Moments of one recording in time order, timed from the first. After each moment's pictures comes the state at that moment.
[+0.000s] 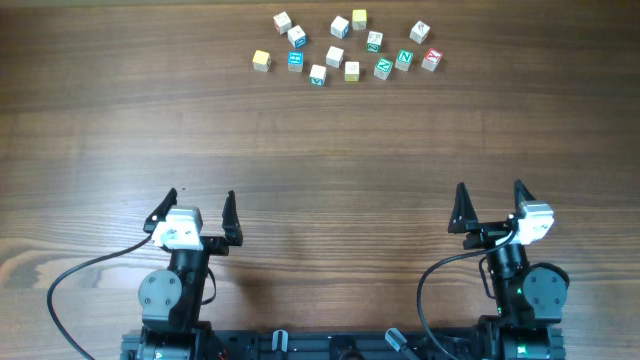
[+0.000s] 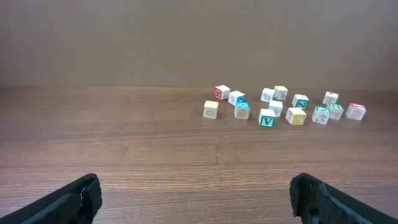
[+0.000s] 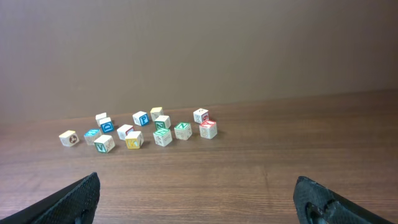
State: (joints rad) left arm -0.07 0.01 0.01 -0.07 0.00 -0.06; right arm -0.03 0.01 0.01 0.00 -0.12 0.13
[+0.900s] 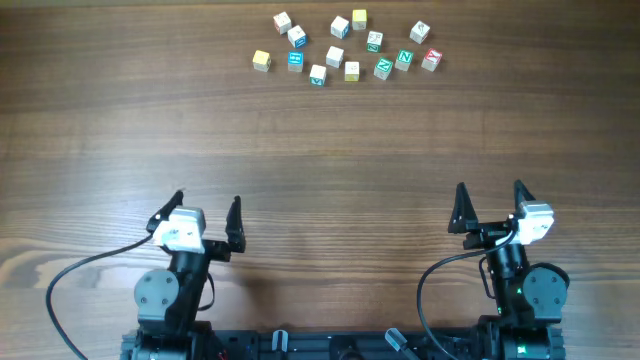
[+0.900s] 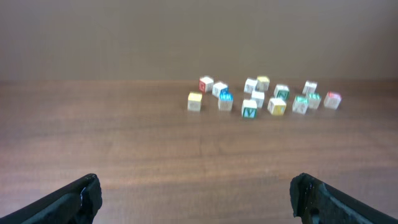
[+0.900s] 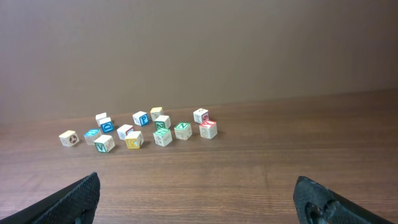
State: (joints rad) left arm -0.07 0.01 0.09 -0.21 0.08 -0.06; right arm -0.03 0.01 0.01 0.00 -0.12 0.13
